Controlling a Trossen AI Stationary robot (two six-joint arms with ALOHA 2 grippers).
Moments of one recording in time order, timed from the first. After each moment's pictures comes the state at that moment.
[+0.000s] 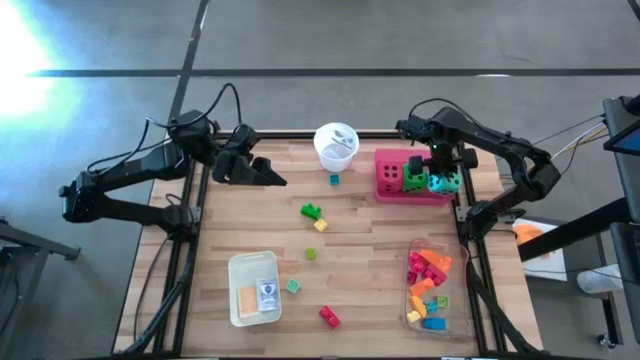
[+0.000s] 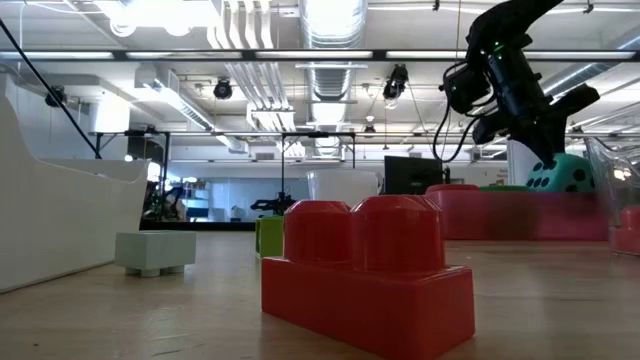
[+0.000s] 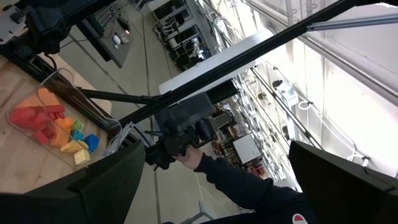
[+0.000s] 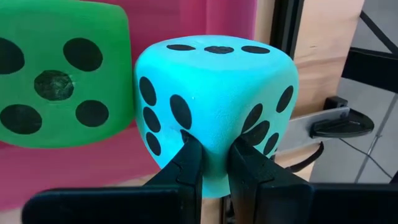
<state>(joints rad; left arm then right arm) 0.32 1.05 1.06 0.05 0.79 -1.10 -0.80 1.49 1.13 -1.49 0.14 0.87</state>
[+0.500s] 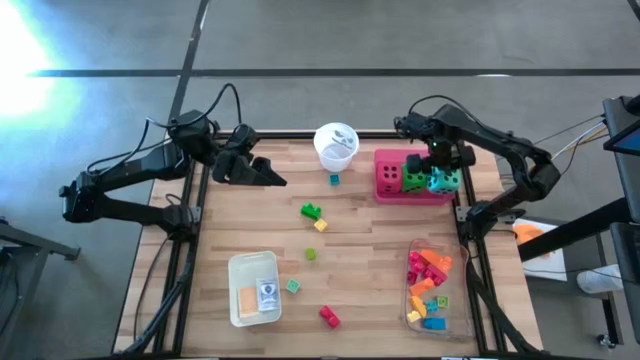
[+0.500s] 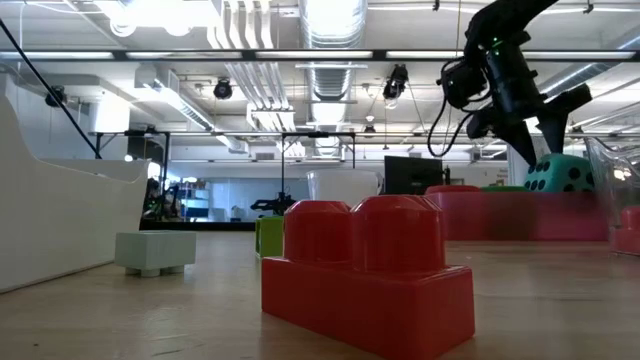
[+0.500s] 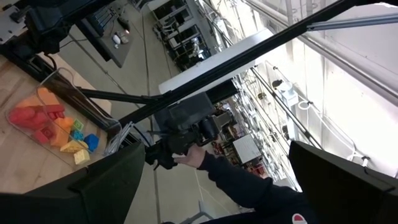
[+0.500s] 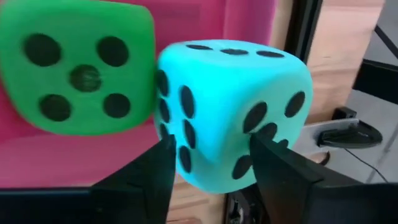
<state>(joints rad) 0.32 1.05 1.06 0.05 0.79 -1.10 -0.80 1.49 1.17 -1.49 0.12 0.82</state>
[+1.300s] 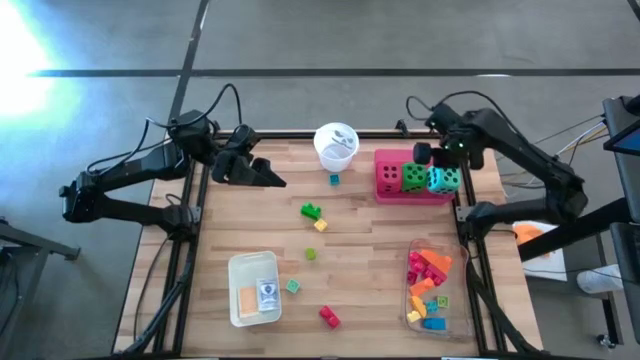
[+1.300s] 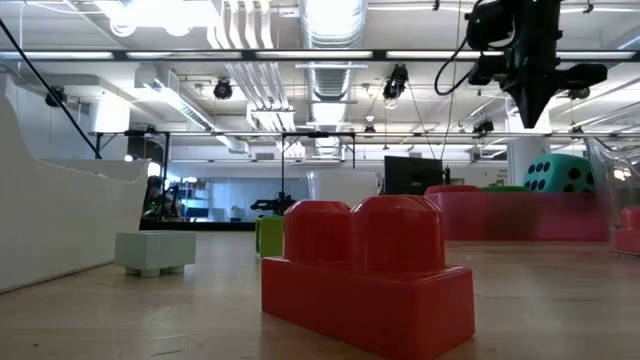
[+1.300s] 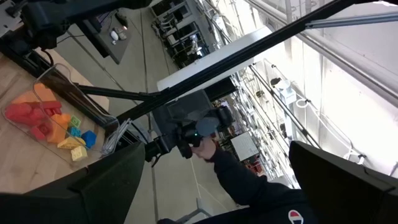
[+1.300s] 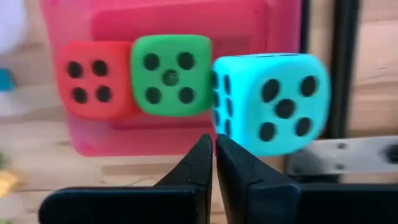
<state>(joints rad) 0.32 1.05 1.06 0.05 0.80 -1.11 -0.77 1.20 1.19 -1.41 0.04 0.91</state>
